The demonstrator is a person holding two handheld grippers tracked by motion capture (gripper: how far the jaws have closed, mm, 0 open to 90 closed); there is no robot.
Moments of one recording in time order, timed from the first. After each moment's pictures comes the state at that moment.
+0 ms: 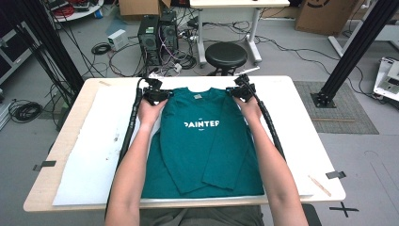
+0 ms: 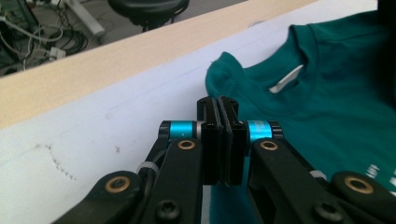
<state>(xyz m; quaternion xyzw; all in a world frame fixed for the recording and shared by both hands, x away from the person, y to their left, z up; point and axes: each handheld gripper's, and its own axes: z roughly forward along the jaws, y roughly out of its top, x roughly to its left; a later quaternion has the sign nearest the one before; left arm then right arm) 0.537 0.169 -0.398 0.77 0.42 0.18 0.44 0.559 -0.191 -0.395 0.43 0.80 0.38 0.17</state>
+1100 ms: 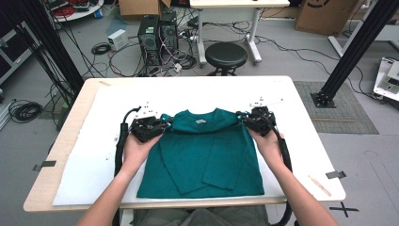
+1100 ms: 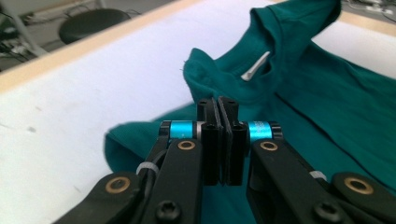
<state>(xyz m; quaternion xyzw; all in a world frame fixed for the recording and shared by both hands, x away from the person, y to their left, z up) 0.369 0.167 -0.386 0.80 0.31 0.18 0.48 0.393 -0.216 -0.371 0.38 0.80 0.41 0.20</state>
